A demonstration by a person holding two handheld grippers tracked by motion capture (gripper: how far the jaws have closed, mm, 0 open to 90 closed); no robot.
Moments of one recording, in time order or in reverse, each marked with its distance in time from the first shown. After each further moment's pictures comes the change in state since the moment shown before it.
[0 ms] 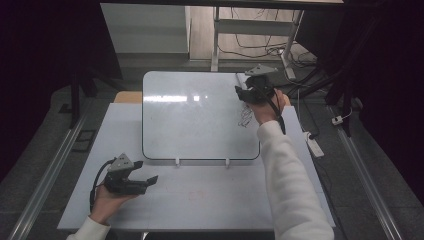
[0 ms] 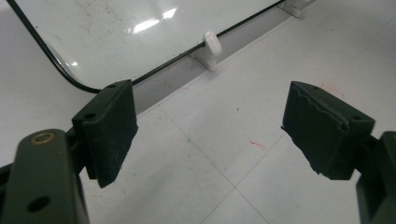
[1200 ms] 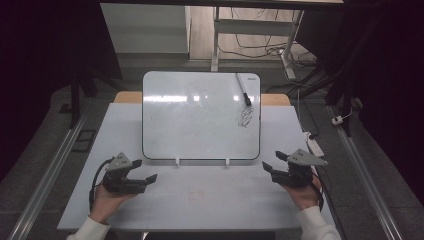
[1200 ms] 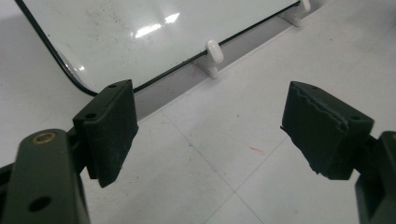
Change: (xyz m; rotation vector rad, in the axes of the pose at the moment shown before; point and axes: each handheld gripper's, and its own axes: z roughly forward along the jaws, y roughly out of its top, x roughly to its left) left arm 0.000 0.002 -0.003 -0.018 0.010 -0.014; right arm 0.022 -0.203 -0.130 -0.052 0.179 0.089
